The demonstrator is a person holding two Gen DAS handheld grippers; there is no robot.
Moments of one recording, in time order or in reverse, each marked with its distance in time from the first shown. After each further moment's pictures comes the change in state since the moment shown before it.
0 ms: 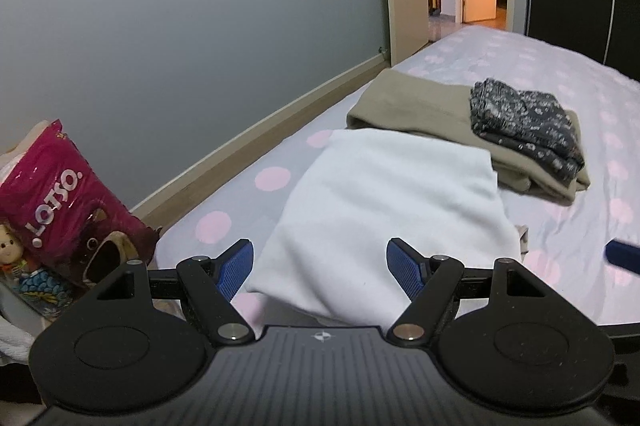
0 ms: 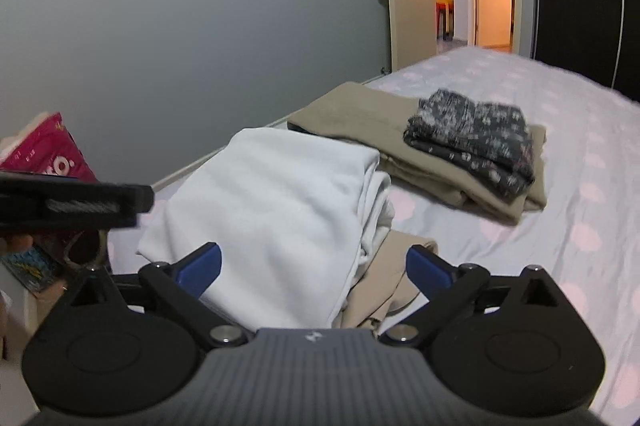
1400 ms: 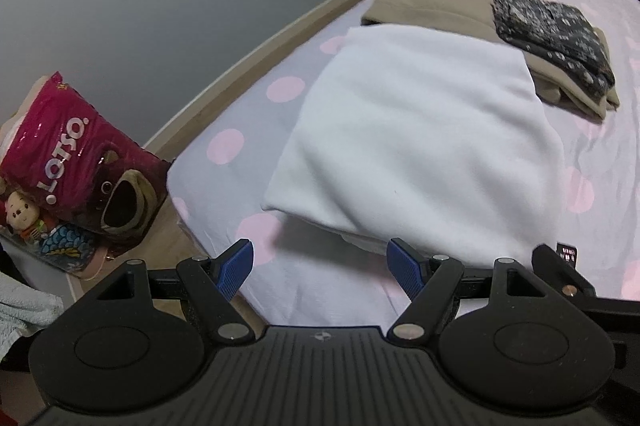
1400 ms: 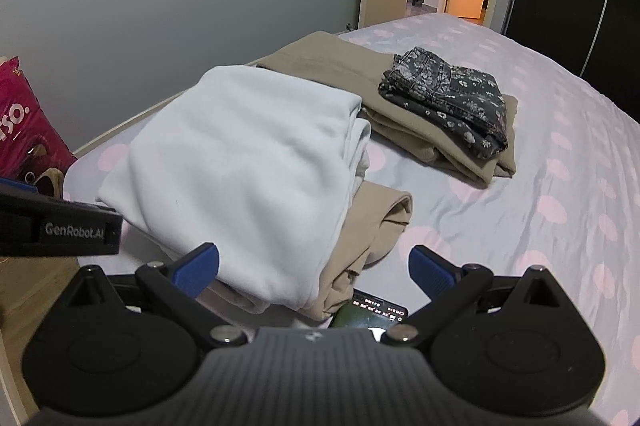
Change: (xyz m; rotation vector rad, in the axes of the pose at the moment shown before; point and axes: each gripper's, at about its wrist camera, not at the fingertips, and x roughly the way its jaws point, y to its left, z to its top) left arm 0.037 0.000 -0.017 0.065 0.271 0.042; right arm 0.021 0.021 -0.016 -0.039 0.161 -0.147
